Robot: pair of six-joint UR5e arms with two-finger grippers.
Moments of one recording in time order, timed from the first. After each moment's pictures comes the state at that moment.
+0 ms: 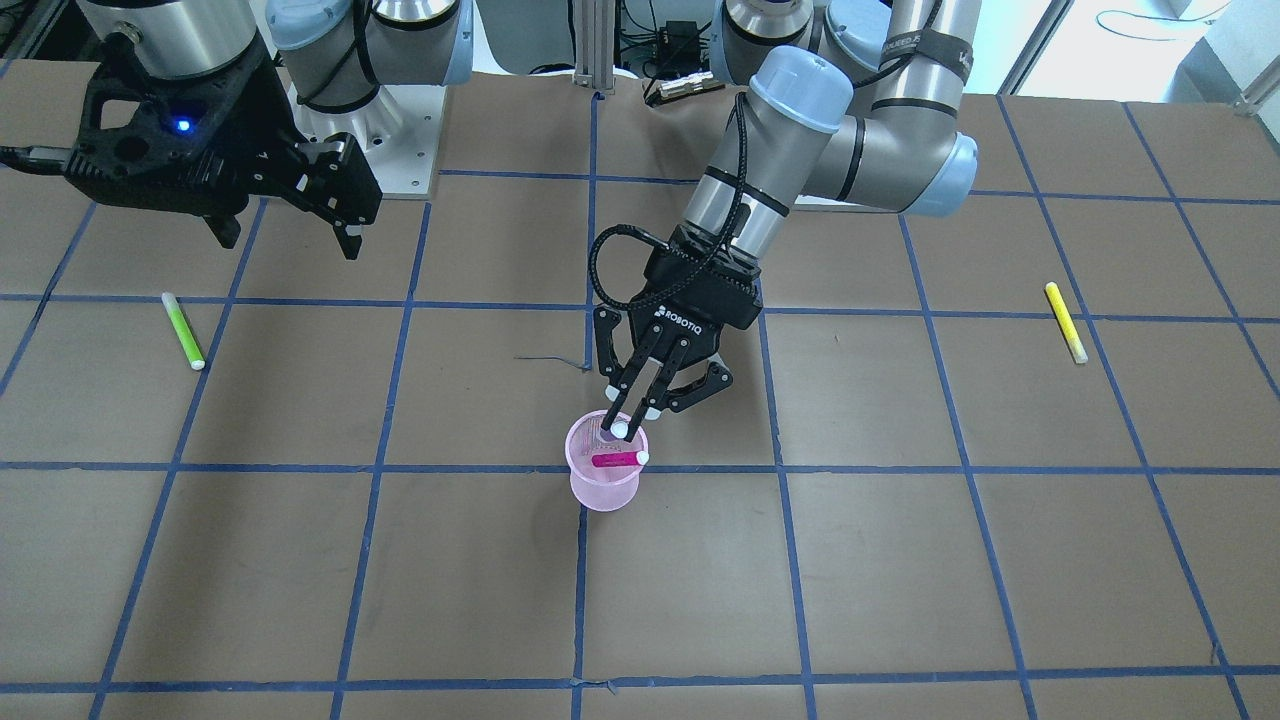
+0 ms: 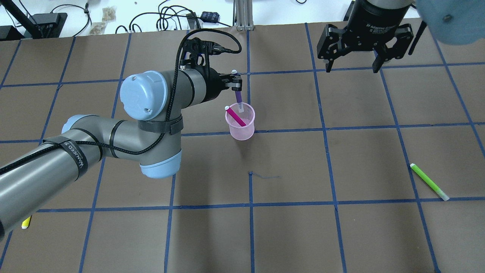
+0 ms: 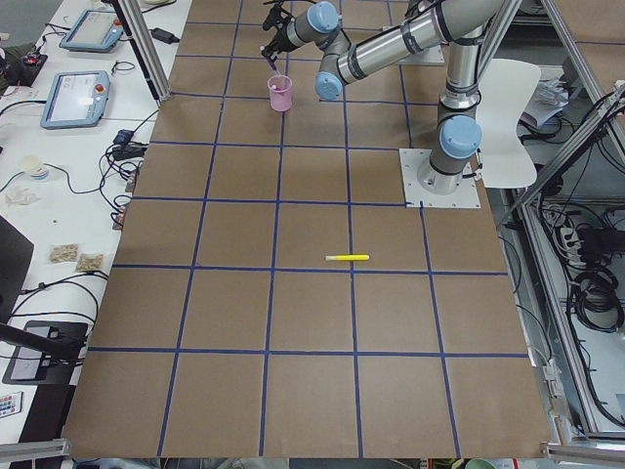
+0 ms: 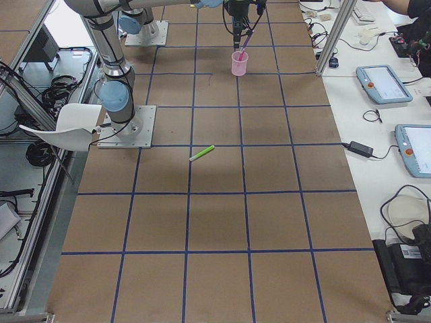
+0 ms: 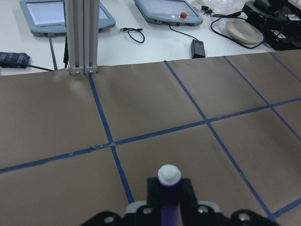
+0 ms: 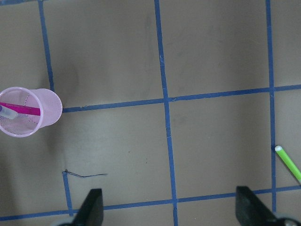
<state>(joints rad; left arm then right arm) -1.78 -1.83 -2.02 -0.10 1.27 -0.03 1.63 -1.54 1.49 -1.56 -1.59 0.14</state>
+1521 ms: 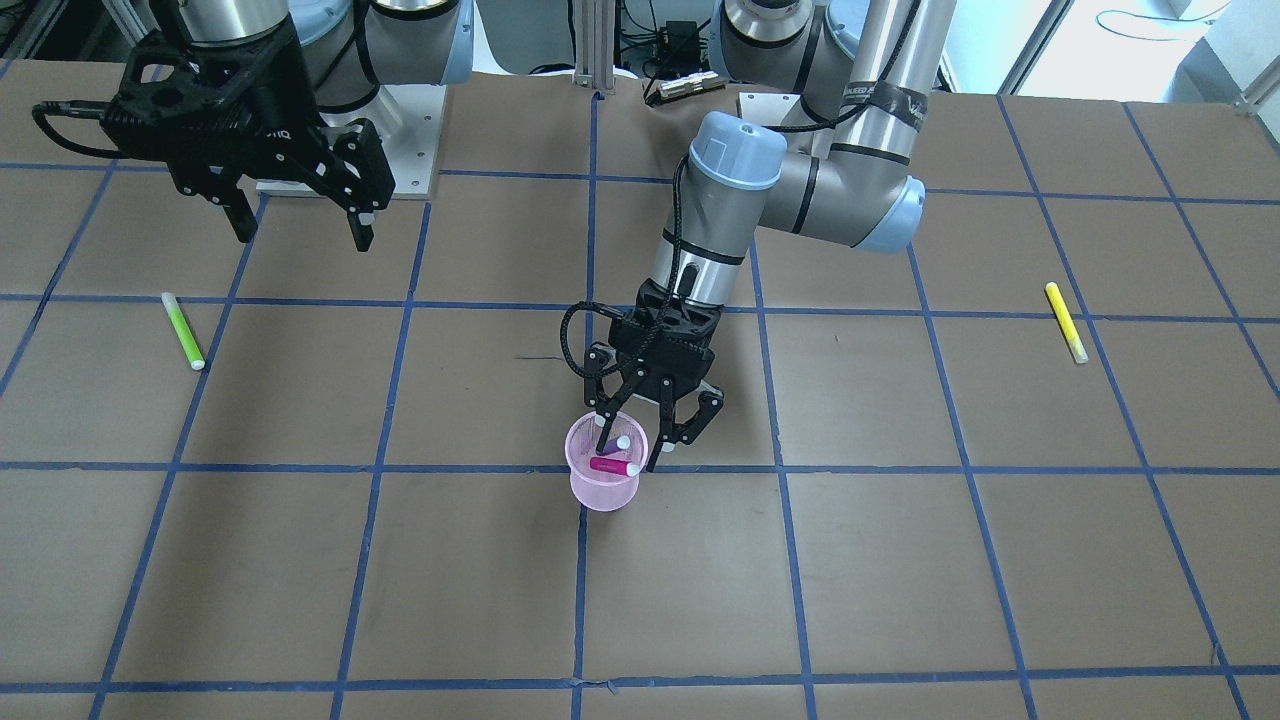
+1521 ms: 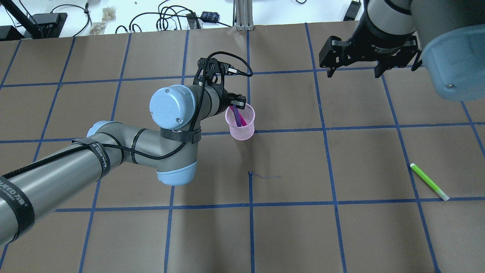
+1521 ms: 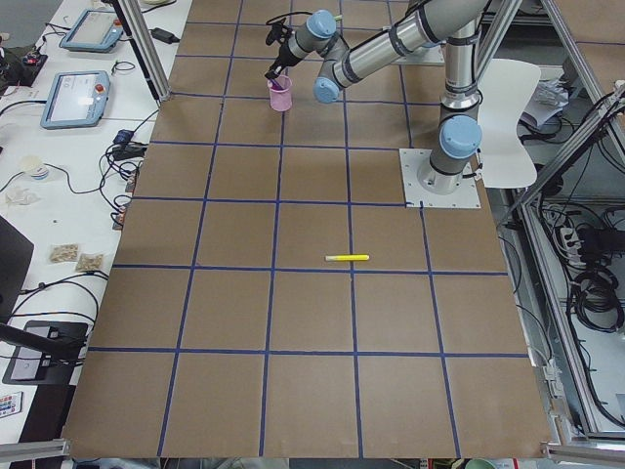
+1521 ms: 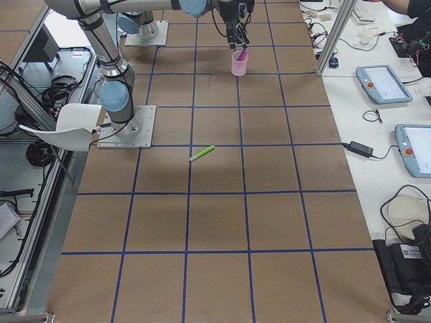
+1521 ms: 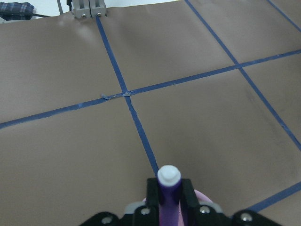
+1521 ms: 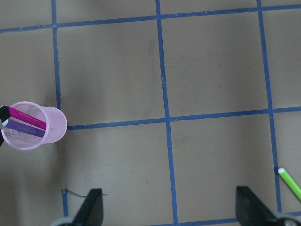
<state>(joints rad) -1.84 -1.89 -2.02 -0.12 1.45 0.05 1.63 -1.64 1.62 -1.73 -1.59 0.13</state>
